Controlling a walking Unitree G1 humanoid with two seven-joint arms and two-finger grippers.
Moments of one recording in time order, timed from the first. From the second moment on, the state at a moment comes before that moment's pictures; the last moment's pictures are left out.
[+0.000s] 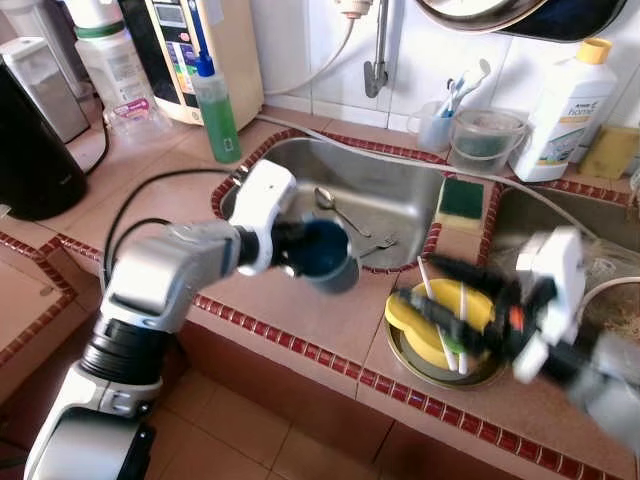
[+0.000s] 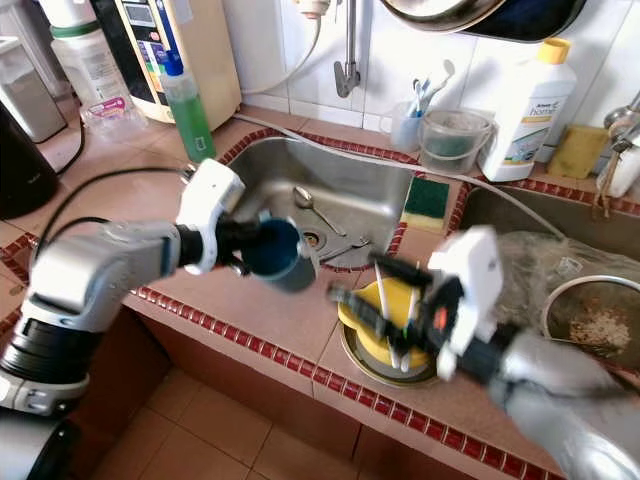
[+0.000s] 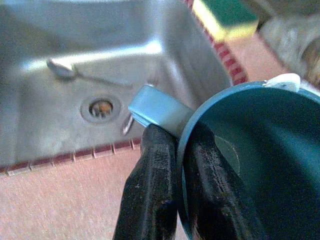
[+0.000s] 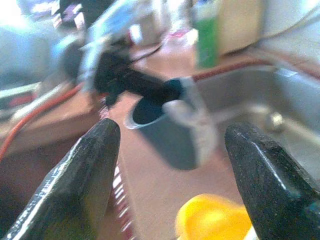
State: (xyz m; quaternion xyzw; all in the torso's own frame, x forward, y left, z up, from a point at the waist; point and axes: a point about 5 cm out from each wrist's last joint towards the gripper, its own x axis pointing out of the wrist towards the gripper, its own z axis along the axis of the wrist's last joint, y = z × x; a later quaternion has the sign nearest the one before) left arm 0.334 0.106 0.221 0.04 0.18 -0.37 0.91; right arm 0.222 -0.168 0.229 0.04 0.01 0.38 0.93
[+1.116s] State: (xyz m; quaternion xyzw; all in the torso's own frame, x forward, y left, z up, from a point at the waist) left arm 0.400 0.083 0.258 -0.04 -0.05 -0.29 0.96; right arm 0.291 -0.162 0.258 0.05 -0.10 0.20 0.97
